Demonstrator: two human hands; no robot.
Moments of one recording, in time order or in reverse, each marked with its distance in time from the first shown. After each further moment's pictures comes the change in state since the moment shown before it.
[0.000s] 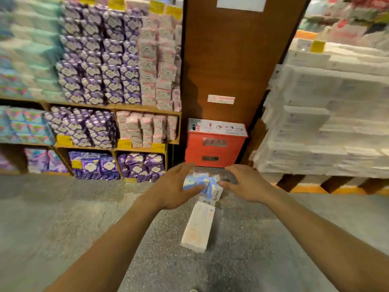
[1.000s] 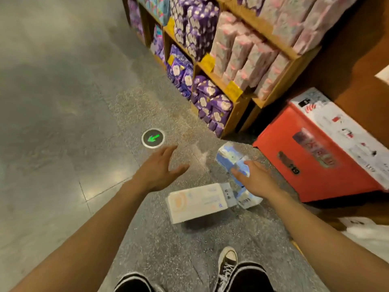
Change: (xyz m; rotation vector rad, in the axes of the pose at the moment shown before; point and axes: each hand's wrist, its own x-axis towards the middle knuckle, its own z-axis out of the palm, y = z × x) left_hand 0.221 -0.060 0.308 -0.186 0.451 -1.100; right_hand 0.407 0.234 0.215 -0.057 -0.502 -0.516
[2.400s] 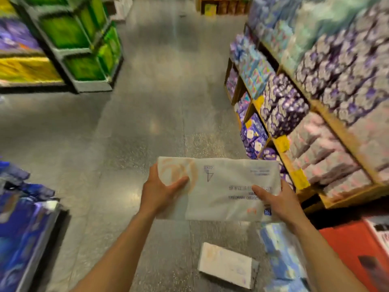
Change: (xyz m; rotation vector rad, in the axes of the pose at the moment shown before) left_hand -0.097 -0.044 -0.169 -0.699 0.789 -0.571; right_hand 0.000 -0.219 -0.121 0.734 -0.070 -0.443
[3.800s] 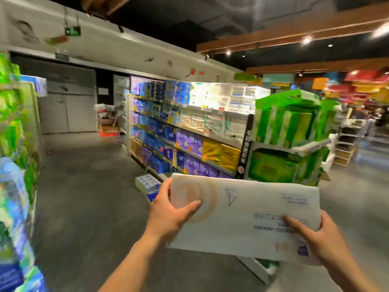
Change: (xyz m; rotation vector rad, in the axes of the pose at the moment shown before) left_hand 0.791 0.091 -0.855 -0.171 1.013 0.237; right_hand 0.583 -0.819 0.989 -0.032 -0.604 -0.674
